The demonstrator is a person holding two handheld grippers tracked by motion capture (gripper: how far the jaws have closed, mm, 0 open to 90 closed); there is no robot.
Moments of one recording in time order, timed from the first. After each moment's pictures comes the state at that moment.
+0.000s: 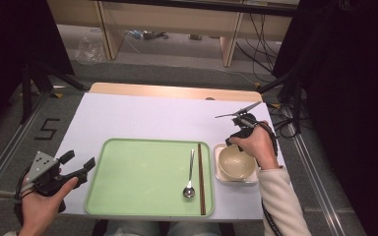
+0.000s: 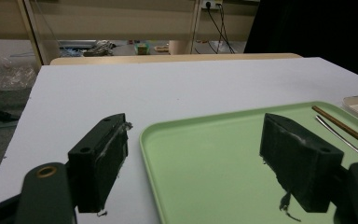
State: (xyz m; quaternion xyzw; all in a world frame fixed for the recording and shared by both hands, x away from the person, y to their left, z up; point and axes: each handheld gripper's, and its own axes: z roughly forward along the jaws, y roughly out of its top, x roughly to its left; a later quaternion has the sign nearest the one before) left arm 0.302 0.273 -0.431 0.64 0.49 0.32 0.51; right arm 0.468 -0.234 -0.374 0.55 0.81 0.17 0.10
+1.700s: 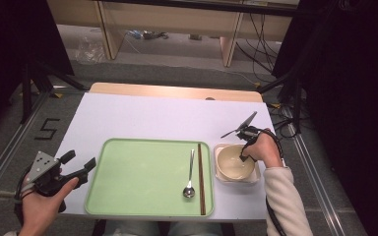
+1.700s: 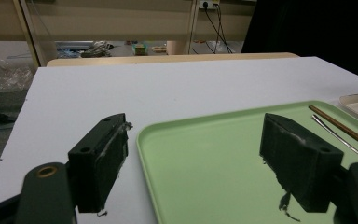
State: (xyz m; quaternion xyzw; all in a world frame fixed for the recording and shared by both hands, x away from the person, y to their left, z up) left arm 0.302 0.271 -0.431 0.64 0.48 0.31 0.51; right arm 0.479 -0.267 -0.422 0.47 0.88 0.05 0.03
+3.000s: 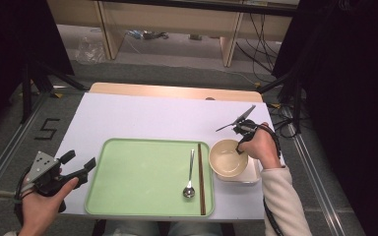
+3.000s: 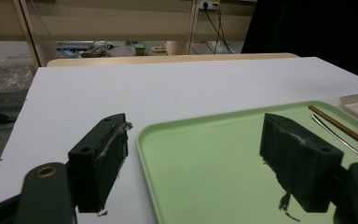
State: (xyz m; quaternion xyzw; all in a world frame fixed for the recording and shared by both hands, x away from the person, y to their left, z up) left arm 0.302 0.271 -0.431 0.64 0.48 0.31 0.51; right arm 0.467 -0.243 -0.387 0.49 0.87 0.08 0.07
